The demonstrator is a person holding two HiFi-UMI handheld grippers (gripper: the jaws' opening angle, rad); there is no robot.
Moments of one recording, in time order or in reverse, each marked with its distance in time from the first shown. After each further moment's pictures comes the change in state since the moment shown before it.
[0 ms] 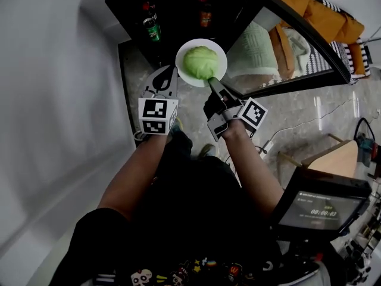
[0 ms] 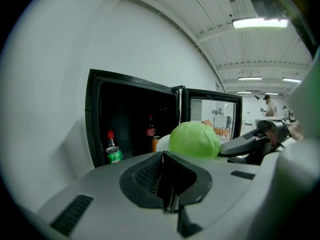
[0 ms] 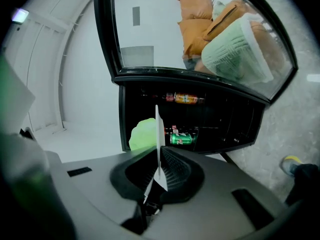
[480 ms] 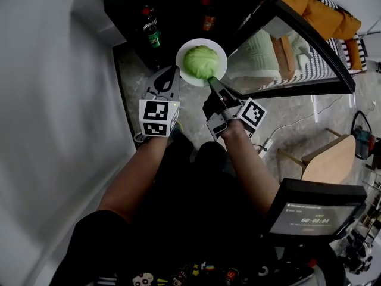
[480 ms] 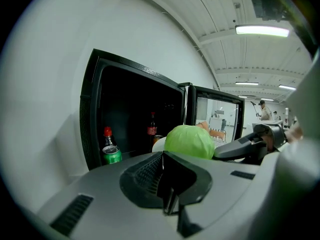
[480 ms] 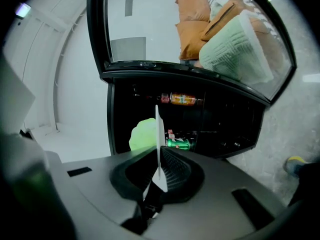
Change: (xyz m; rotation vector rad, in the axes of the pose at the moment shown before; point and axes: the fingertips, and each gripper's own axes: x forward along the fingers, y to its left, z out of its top) left arm 0.038 0.036 -0.005 -0.031 0.003 -0.071; right arm 0.051 -0.018 0.007 0.004 -0.061 -0.043
